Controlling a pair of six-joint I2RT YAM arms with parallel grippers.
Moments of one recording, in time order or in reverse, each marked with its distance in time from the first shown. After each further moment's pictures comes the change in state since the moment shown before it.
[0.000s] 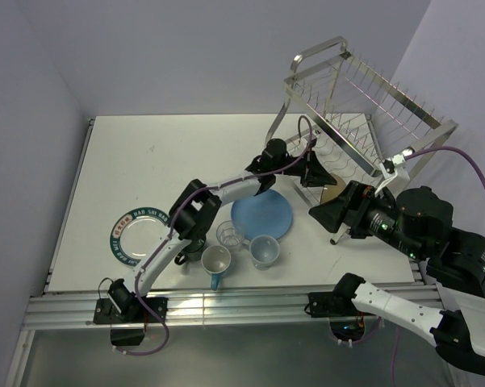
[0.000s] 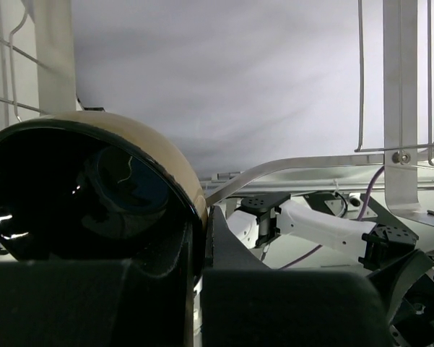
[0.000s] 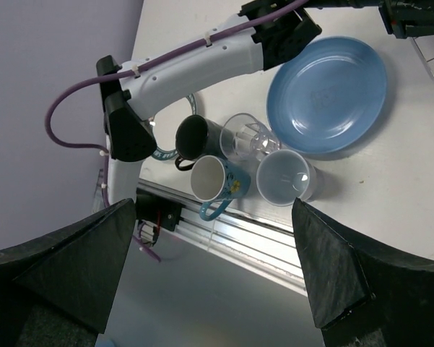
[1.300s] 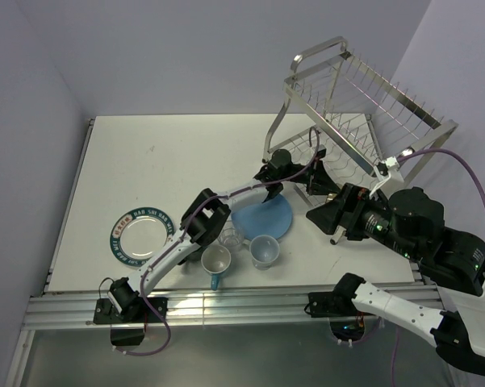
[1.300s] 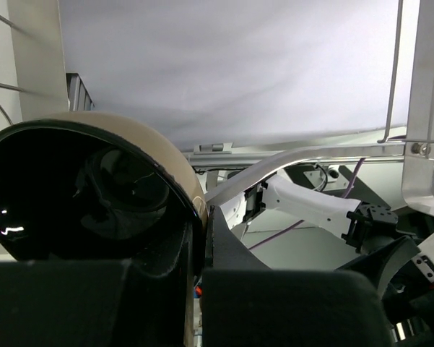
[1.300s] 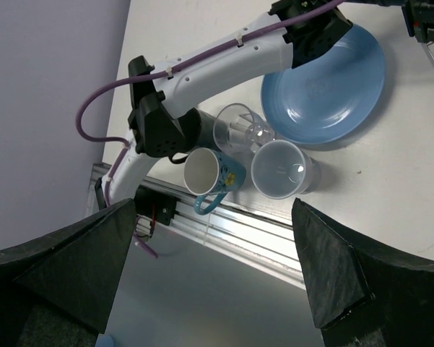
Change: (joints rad) left arm -0.032 0.238 0.273 0.135 0.088 -0.221; right arm 0.000 -0.009 -0.044 0.001 -0.008 0.011
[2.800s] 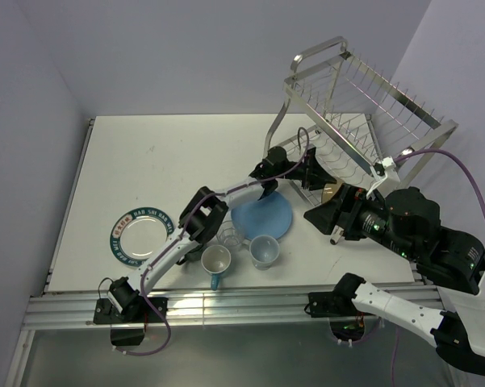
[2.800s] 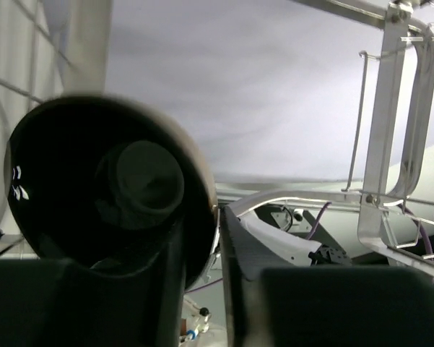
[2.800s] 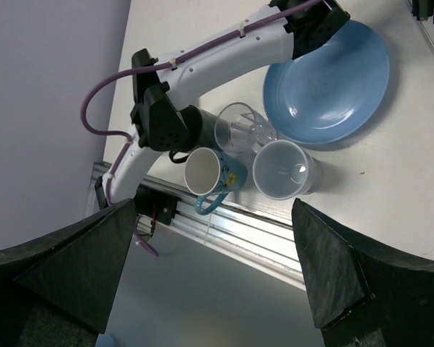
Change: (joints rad) left arm 0.042 0.030 0.013 -0.055 -0.075 -0.105; right arm 0.000 -0.005 -0.029 0.021 -0.010 0.002
